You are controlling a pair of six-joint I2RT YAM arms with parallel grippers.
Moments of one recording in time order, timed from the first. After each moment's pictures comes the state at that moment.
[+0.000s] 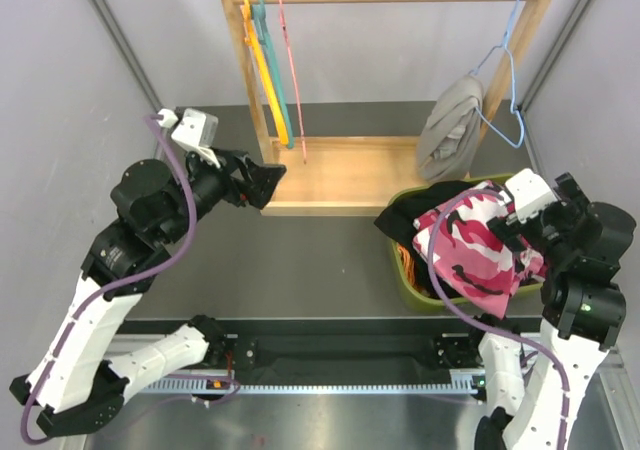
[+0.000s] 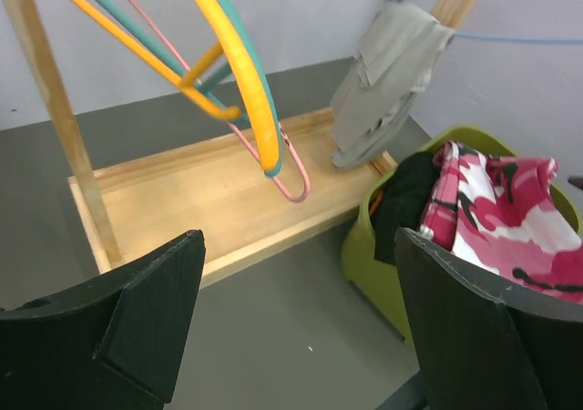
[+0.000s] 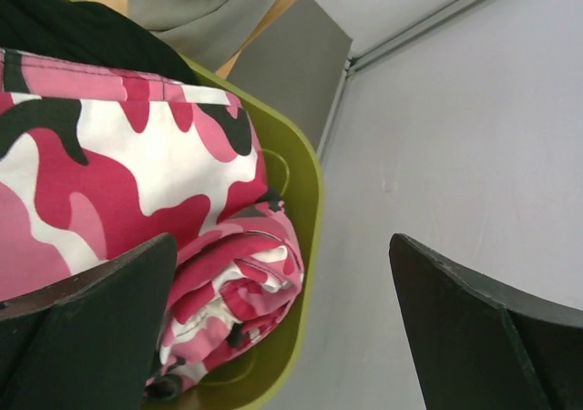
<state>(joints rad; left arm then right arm) -0.64 0.90 1.46 -0.59 -0.04 -0.27 -0.34 0.59 1.19 -0.98 -0.37 -0.90</state>
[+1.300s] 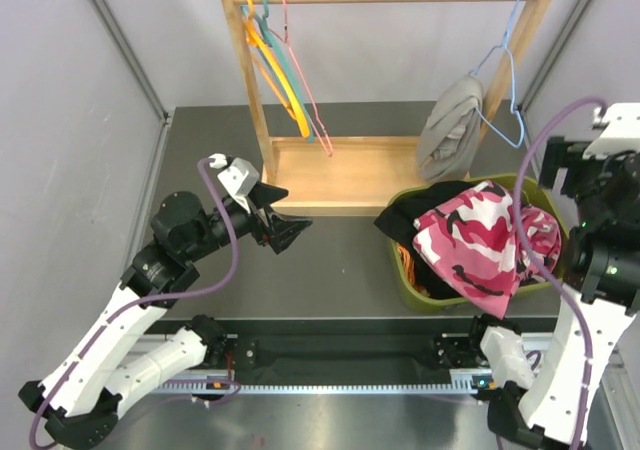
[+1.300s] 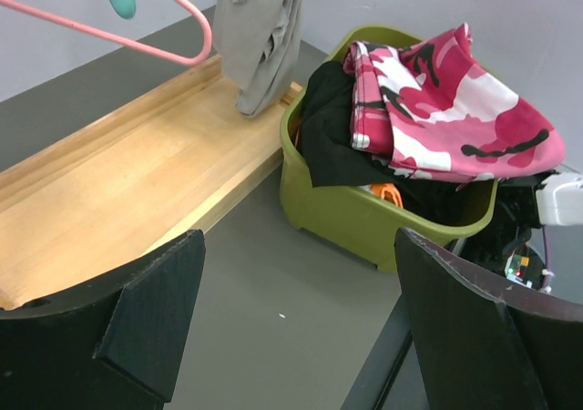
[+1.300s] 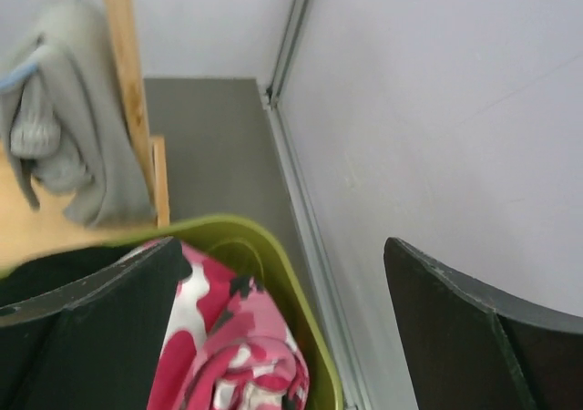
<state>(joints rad) -0.64 0.73 0.99 -0.29 0.34 -0.17 -0.34 0.79 1.42 -0.79 -0.06 -0.28</state>
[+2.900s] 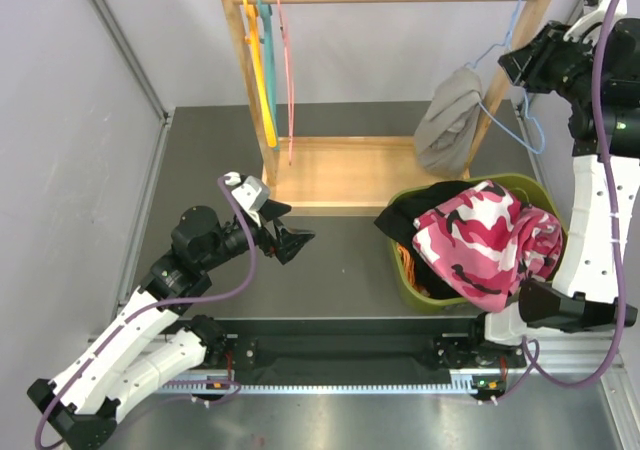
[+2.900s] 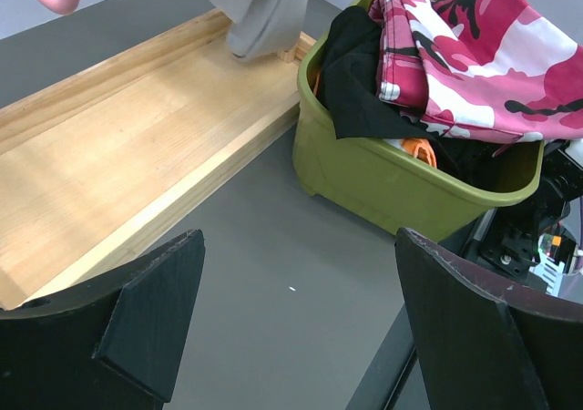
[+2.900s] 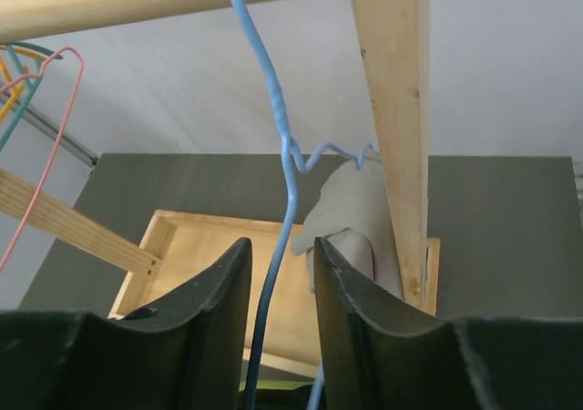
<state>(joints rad) -0.64 0.68 0.76 -0.18 0.32 -0.16 -0.14 1.46 2.08 -0.76 -0.44 0.23</state>
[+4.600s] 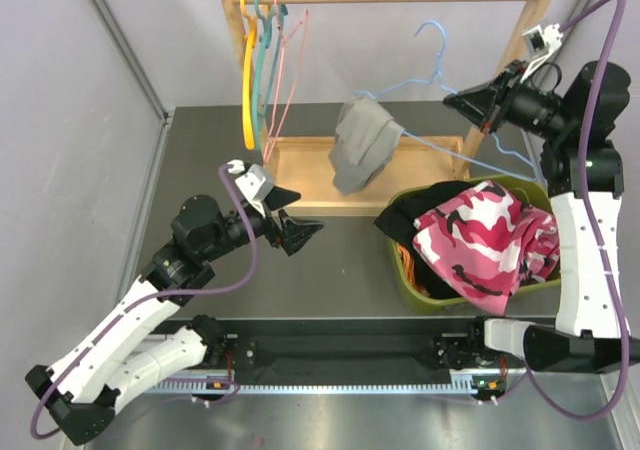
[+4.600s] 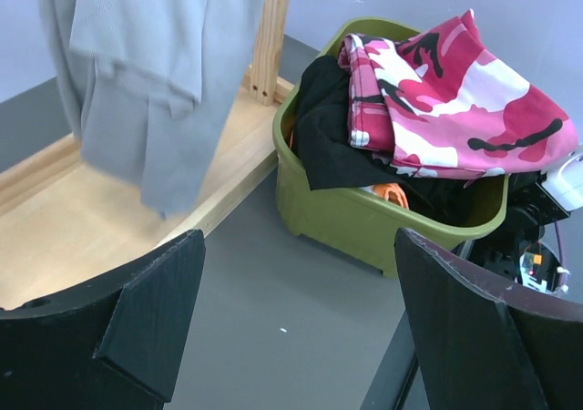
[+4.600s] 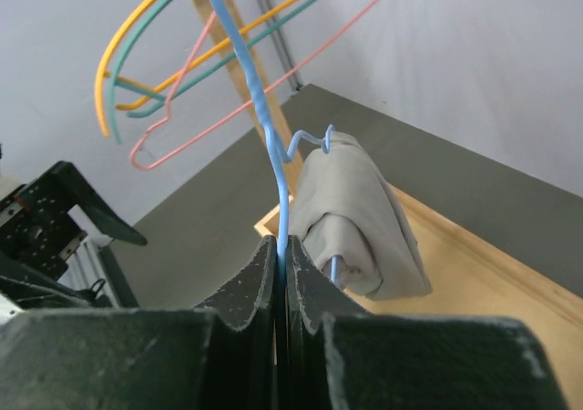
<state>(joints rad) -0.68 0.76 0.87 -0.14 0.34 -0.16 -0.04 1.24 1.67 -0.42 -0.92 0.29</state>
